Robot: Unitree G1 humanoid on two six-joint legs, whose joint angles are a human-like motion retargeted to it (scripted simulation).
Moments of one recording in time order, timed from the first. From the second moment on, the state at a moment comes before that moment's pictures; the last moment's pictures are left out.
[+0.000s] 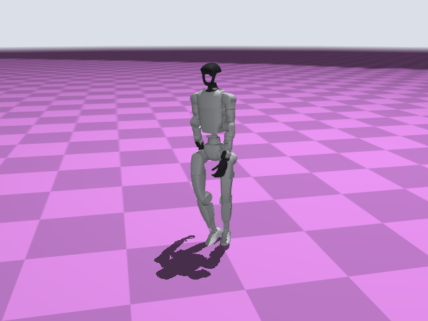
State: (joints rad) left arm -0.11 0.11 -0.08 1.30 0.00 -0.02 -0.21; right arm 0.20 -0.22 0.02 1.70 -0.23 0.21 0.14; waist -0.14 -0.03 0.00; left_leg 0.06 -0.07 0.39 0.27 -0.23 0.08; right_leg 0.00 -0.03 -0.23 0.27 0.11 0.12
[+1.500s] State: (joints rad) left arm 0.23 0.17 0.39 1.70 0.09 0.28 -0.24; right arm -0.86 0.00 0.20 0.87 -0.41 -0.01 0.25; waist 0.38 -0.24 0.40; left_leg -0.98 0.24 0.65 1.60 -0.28 0.26; right_leg -0.05 -0.13 0.12 0.17 0.23 0.03
